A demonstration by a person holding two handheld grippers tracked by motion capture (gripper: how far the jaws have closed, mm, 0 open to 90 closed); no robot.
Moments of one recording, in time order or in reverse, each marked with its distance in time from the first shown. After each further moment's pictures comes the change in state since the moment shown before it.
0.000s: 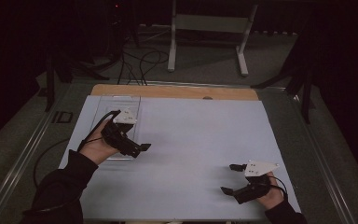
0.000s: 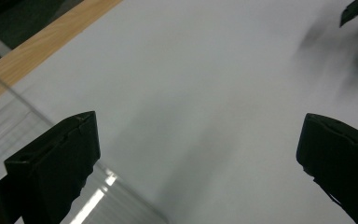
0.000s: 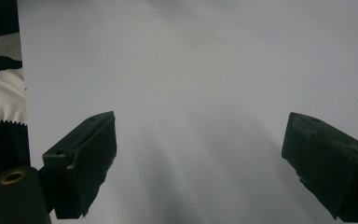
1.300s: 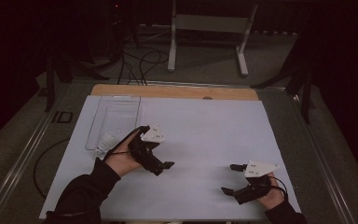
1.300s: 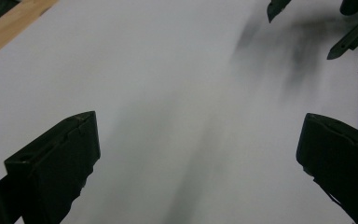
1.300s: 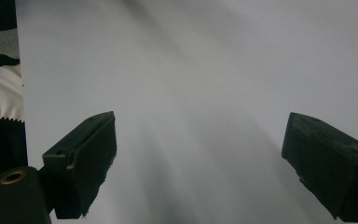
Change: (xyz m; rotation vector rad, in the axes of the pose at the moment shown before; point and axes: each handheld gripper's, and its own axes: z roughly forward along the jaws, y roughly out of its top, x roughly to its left) left arm -0.056 0.008 0.047 -0.008 -0.145 0.127; right arm 0.000 -0.001 -0.001 0.004 -0.008 -0.020
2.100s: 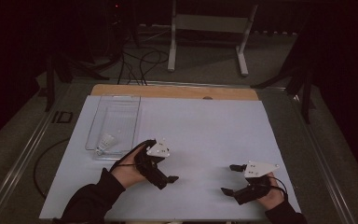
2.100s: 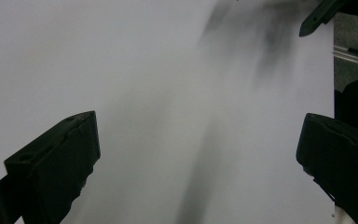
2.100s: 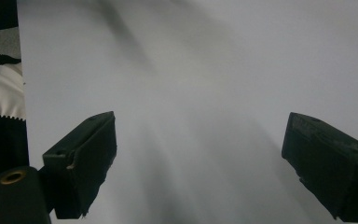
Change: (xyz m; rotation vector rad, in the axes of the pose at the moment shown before) left arm -0.022 -0.020 0.023 0.007 -0.075 0.021; right arm 0.001 0.000 0.001 0.006 0.005 0.002
